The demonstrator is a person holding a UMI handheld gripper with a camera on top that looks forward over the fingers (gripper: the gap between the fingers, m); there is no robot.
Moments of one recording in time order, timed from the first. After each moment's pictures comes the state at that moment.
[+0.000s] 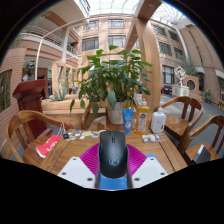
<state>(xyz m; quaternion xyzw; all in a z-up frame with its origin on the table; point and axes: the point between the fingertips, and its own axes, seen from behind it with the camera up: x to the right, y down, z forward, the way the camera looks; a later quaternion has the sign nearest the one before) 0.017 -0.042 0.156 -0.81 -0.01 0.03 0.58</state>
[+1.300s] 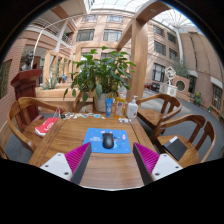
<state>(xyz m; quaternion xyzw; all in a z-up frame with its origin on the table) 0.074 -0.266 0.184 -0.84 0.00 -0.06 0.54</state>
